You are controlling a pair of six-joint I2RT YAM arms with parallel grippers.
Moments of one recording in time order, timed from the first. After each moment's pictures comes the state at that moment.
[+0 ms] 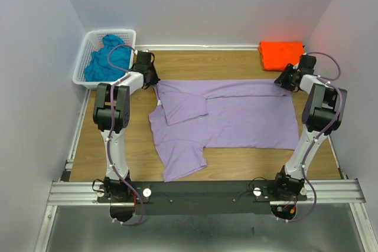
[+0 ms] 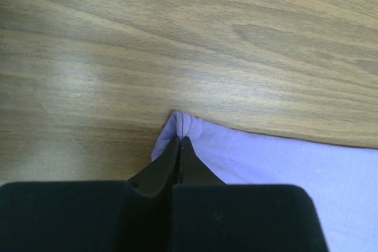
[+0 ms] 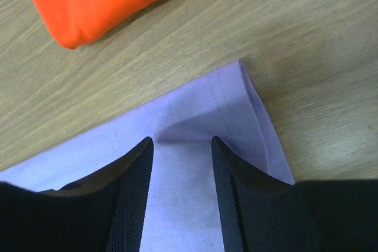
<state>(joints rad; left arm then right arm) -0.14 2.14 1.51 -0.17 0.01 -0.45 -0.27 2.11 1.44 -0.15 -0.20 0.34</state>
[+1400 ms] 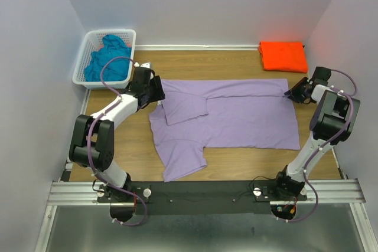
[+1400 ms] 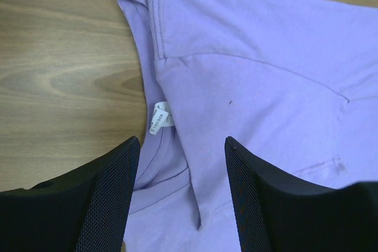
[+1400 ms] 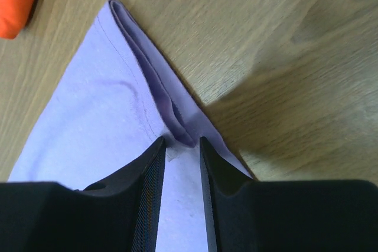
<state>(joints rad) -0.24 1.60 1.01 -0.16 0.01 -0.43 -0.41 1.96 1.23 -0.18 -0.25 0.51</state>
